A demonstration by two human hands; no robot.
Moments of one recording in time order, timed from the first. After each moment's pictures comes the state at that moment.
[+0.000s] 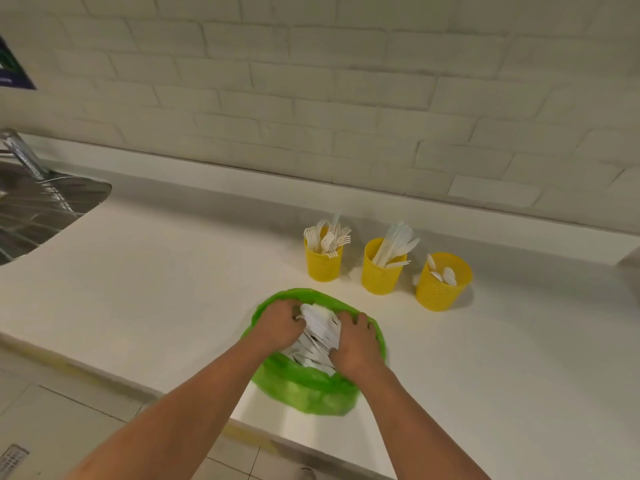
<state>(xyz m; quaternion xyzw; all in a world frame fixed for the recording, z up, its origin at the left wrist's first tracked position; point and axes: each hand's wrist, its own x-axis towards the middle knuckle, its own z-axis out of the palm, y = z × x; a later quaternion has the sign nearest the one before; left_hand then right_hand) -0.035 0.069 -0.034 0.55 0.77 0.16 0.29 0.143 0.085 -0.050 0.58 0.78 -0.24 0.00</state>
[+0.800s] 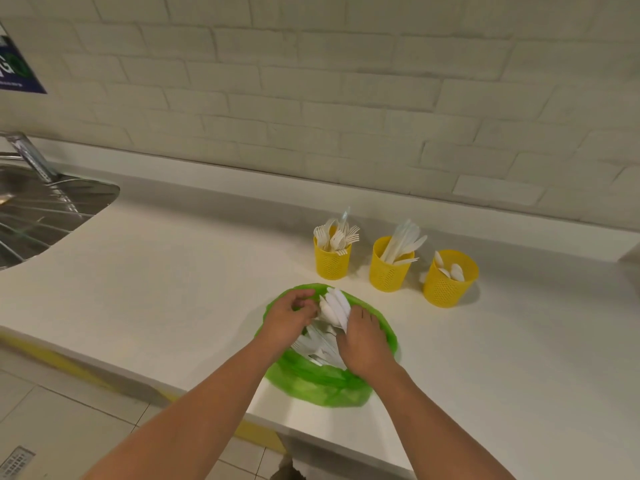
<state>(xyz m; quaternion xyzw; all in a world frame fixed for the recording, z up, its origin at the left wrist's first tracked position) -0.033 0.047 -0.034 0.36 0.68 0.46 0.45 0.137 0.077 -0.053 0.57 0.80 -0.19 -0.06</state>
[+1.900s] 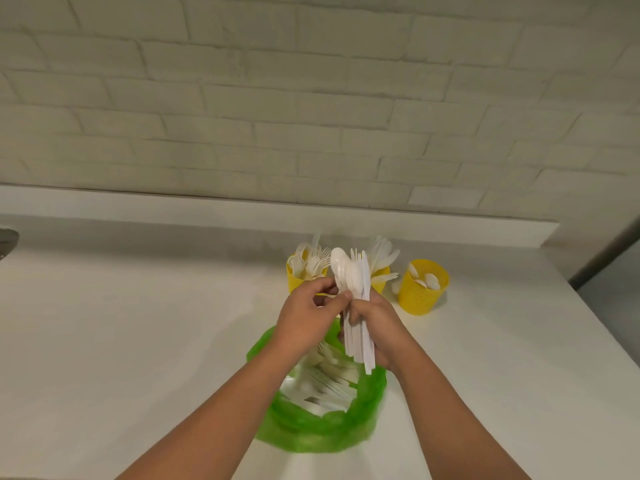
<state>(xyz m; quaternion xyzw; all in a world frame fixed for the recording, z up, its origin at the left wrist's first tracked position) -0.014 0.089 0.058 0.54 0.54 0.46 0.45 0.127 0.108 0.048 0.46 0.42 -0.67 -0.39</state>
